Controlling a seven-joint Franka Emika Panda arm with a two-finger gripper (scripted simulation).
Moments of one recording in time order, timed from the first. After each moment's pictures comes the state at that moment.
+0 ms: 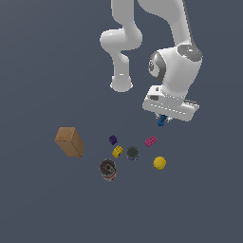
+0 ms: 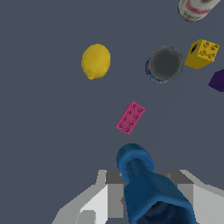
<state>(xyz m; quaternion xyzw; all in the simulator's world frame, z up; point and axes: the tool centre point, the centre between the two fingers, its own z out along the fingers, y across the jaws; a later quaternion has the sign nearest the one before) -0.057 0.188 0.176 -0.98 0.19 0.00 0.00</state>
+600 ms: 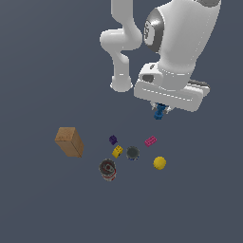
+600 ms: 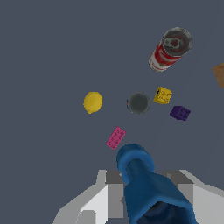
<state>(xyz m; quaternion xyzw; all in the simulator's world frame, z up) -0.005 0.139 0.290 -0.98 0.19 0.00 0.00</state>
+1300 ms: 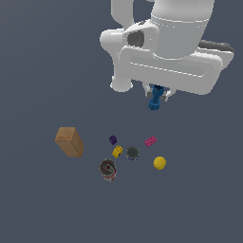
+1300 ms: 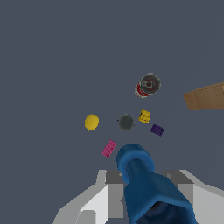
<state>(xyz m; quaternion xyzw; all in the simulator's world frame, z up) 0.049 0.092 0.397 -0.98 0.20 0.00 0.00</state>
